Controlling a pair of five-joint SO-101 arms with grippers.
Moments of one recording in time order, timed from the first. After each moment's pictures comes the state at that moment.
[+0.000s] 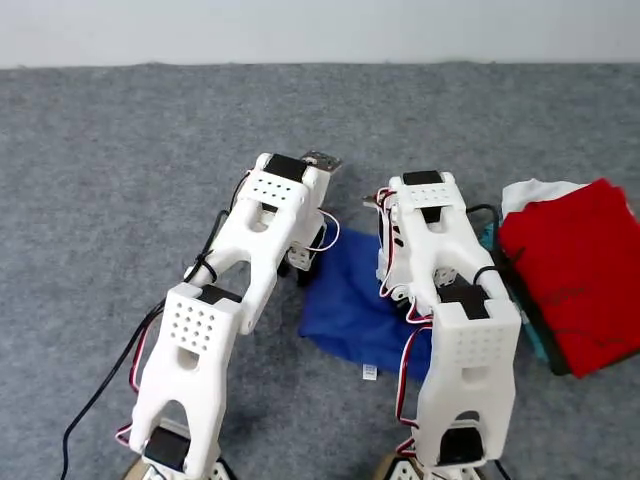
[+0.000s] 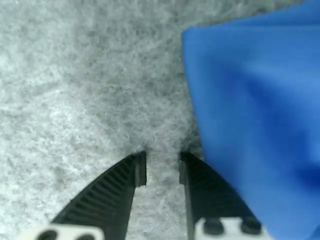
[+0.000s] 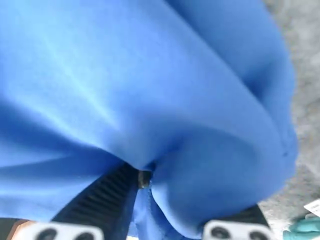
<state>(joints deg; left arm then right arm) 17.4 53.1 -35.5 97.8 3.6 -9.6 35.2 -4.7 92.6 17.1</state>
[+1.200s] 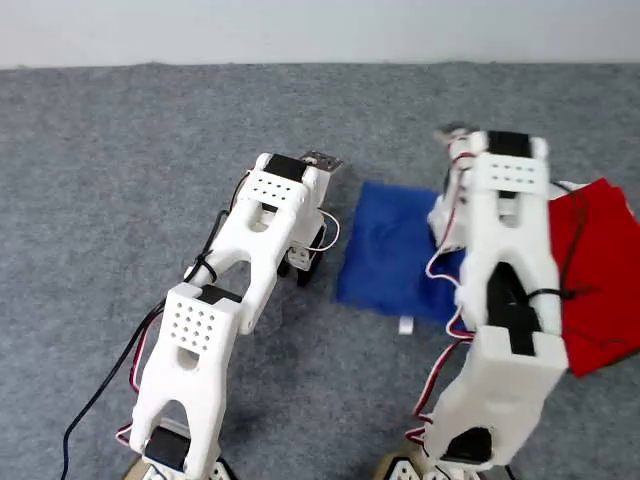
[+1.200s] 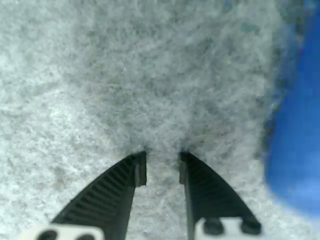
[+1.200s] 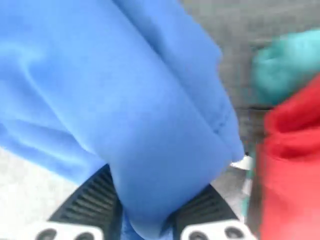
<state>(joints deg) 17.4 53.1 -35.5 97.8 3.6 4.7 20.3 -16.6 96.5 14.8</state>
